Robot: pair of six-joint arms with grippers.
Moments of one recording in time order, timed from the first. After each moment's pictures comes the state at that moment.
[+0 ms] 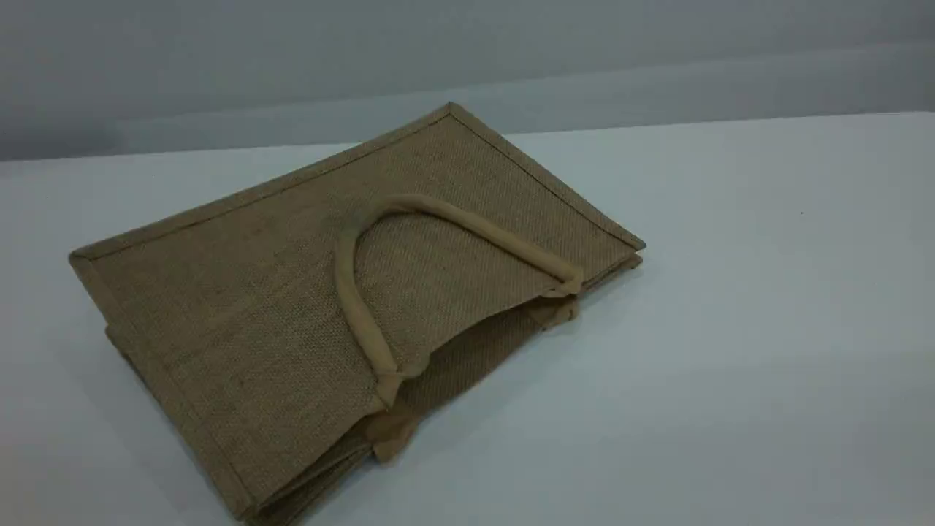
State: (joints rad) left arm -0.17 0.22 -0.51 -0.05 1.07 0.10; right arm -0.01 0.04 -0.51 0.14 1.07 -0.20
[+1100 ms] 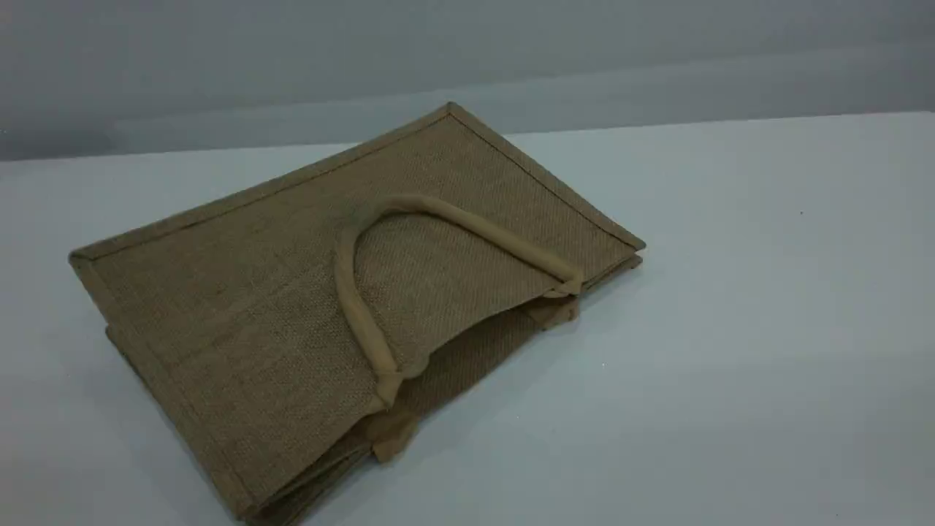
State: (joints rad) left arm -0.05 0.08 -0.50 0.01 1.08 0.01; right arm -0.01 0.04 -0.51 0.14 1.07 -0.20
